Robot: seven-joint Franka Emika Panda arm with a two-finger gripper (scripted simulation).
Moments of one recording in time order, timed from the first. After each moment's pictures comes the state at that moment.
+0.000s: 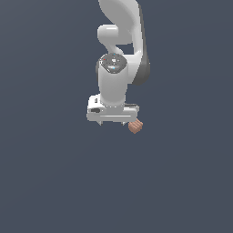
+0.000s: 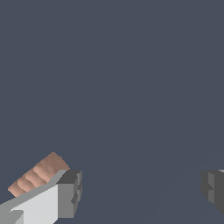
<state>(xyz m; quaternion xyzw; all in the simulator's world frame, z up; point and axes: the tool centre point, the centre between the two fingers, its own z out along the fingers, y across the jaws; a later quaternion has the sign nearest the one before) -0.004 -0.020 0.170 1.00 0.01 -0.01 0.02</state>
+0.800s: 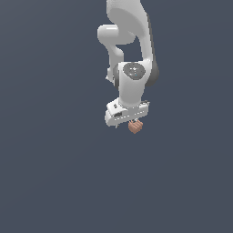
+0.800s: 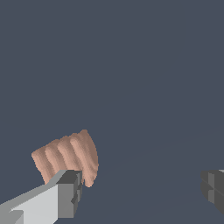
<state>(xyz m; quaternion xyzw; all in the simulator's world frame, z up) -0.037 0.047 0.127 0.98 0.18 -0.01 0.01</state>
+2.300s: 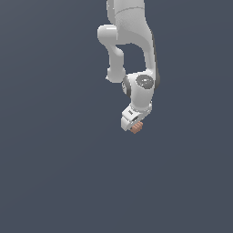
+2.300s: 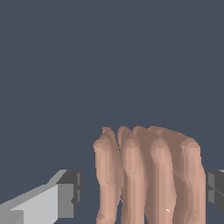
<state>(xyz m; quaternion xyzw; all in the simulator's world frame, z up) -0.084 0.109 0.053 0.94 0.34 0.00 0.00</state>
